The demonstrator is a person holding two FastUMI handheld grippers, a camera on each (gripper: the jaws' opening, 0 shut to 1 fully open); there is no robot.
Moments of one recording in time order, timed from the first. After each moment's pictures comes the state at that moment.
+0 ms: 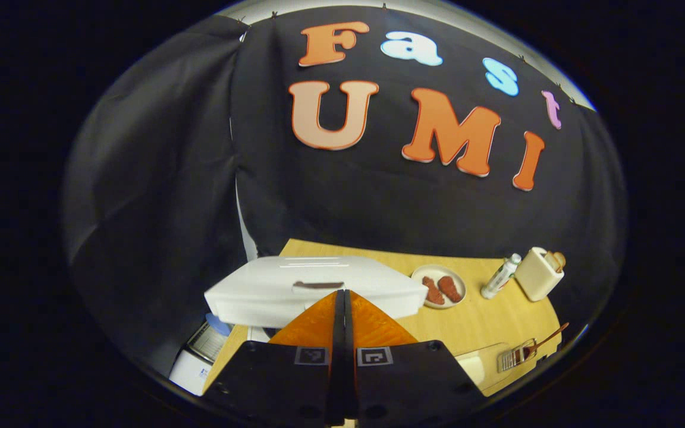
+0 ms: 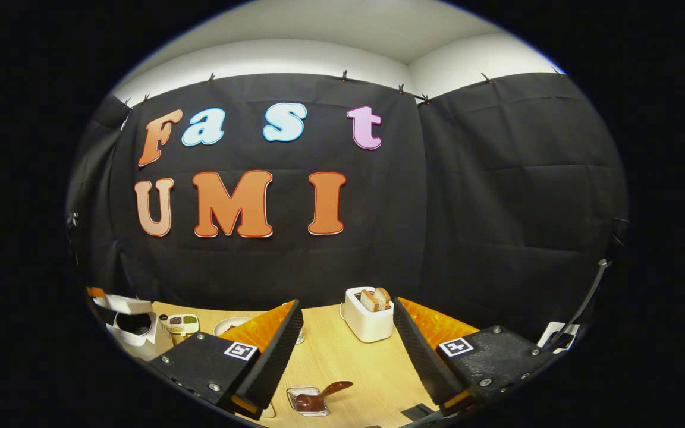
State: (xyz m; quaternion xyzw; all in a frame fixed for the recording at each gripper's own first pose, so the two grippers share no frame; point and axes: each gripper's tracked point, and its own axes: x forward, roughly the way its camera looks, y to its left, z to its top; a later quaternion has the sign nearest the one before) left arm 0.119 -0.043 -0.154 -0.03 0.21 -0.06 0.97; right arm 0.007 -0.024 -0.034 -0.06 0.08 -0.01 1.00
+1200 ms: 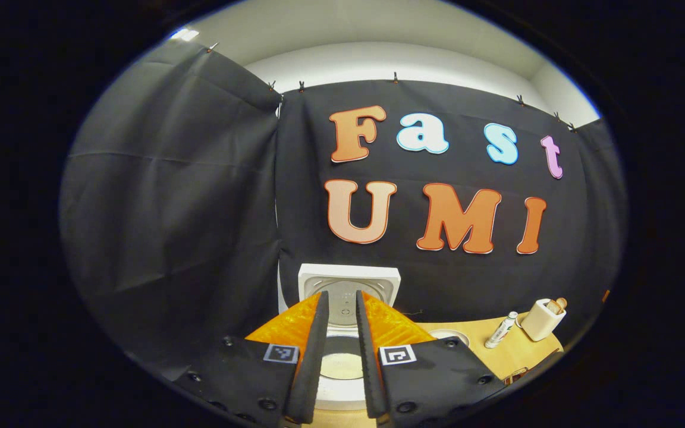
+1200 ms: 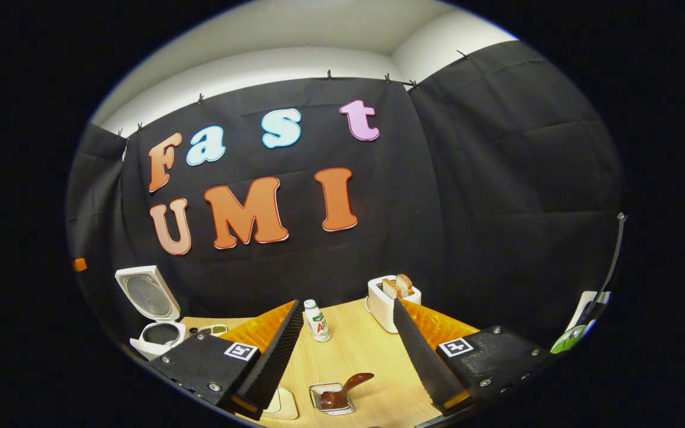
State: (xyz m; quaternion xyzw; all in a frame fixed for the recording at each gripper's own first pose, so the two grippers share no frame) left arm 0.030 0.001 -0.022 -0.01 0.03 0.03 1.00; right arm 0.004 -0.037 -0.088 0.03 0.10 0.03 0.99
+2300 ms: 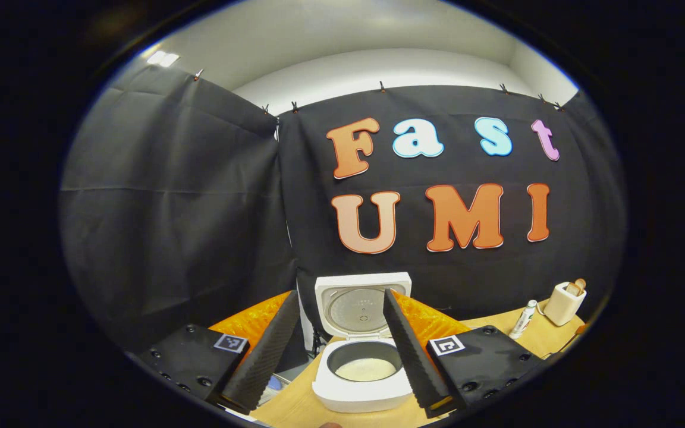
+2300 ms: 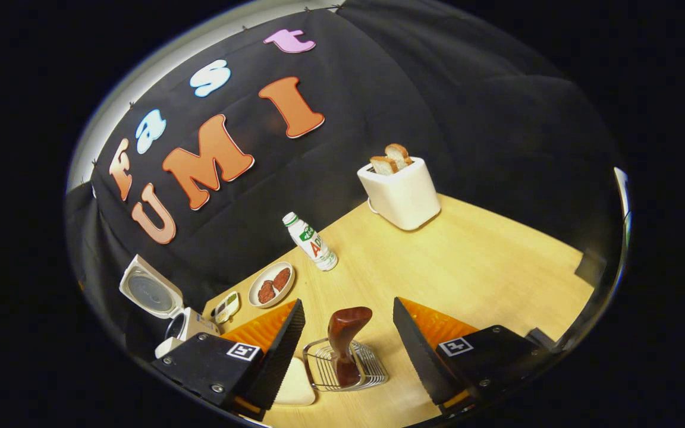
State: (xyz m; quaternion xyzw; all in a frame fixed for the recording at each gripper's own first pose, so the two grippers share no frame) left arm 0.005 0.002 -0.017 0.07 0.01 0.06 1.00; right arm 0.034 -0.033 -0.311 0.22 0.30 0.05 0.93
